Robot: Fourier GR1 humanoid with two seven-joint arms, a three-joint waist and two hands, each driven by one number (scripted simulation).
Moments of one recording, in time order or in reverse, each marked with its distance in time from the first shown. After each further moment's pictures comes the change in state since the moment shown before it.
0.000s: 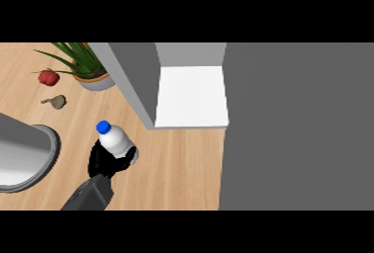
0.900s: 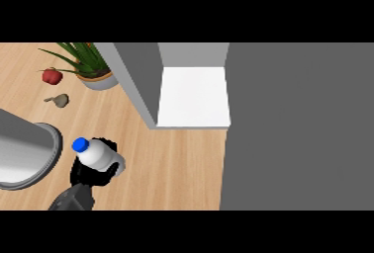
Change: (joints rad) left arm 0.148 0.069 -0.058 -0.215 0.025 -0.200 0.191; right arm 0.008 0.020 0.034 0.013 0.047 -0.016 -0.022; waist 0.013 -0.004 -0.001
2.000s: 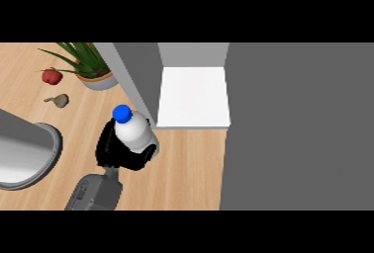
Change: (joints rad) left arm 0.122 -0.153 -0.278 -0.787 0.026 0.426 0.377; right arm -0.021 0.010 0.075 0.012 0.027 -0.040 0.021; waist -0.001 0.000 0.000
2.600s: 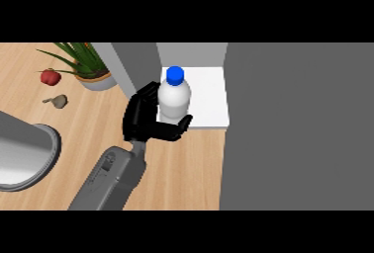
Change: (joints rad) left arm -0.239 -0.003 -0.163 0.031 -0.027 0.369 0.049; right arm -0.024 -0.007 -0.009 0.044 -0.011 0.002 -0.025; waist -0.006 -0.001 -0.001
